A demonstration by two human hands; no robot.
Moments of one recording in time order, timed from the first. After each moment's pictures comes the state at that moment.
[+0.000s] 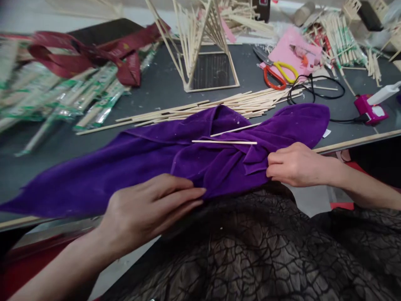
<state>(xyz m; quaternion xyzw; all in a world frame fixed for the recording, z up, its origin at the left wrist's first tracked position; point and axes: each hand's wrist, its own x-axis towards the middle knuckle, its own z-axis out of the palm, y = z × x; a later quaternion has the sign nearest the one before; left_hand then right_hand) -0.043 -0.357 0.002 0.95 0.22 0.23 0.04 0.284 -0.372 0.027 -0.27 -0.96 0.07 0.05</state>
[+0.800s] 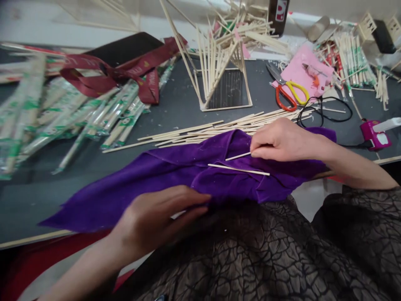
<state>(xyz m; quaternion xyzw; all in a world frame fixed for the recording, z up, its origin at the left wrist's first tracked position) -0.051 -0.330 0.017 0.89 0.28 0.24 0.25 0.250 -0.265 0.081 -0.32 -0.90 0.27 0.09</state>
